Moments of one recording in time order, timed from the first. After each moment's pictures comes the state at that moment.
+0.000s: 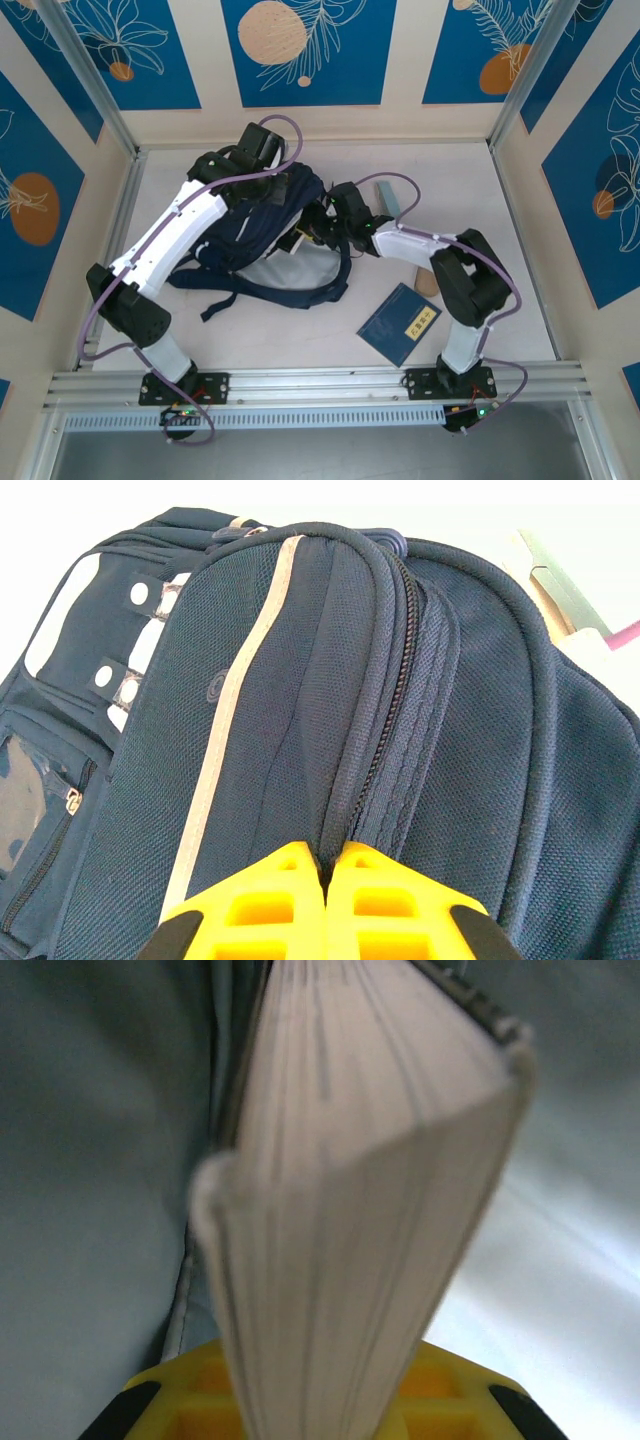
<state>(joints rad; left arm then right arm) -0.60 1.66 1.82 -1.06 -0.13 -0.29 0.63 1.81 1.12 0.05 -0.39 1.20</state>
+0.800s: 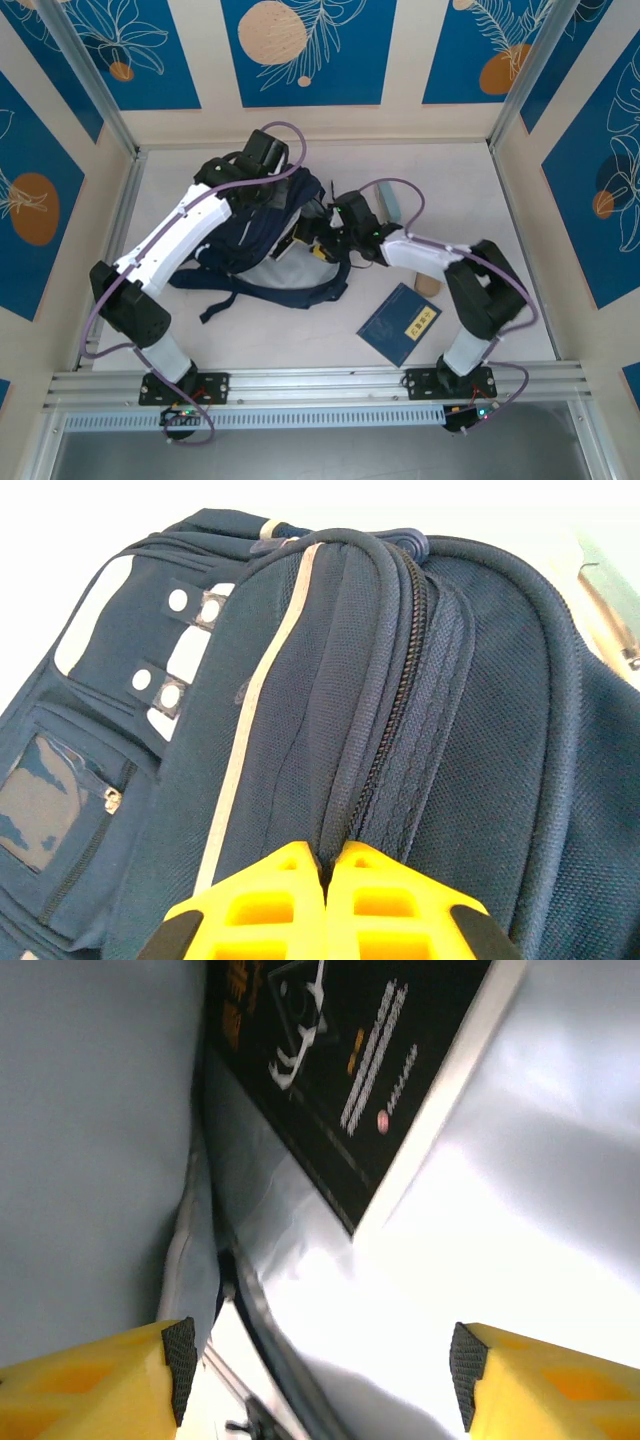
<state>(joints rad) -0.60 1.66 1.73 -0.99 -0.21 -0.28 0.64 1.64 0.99 -0.05 -0.46 1.09</state>
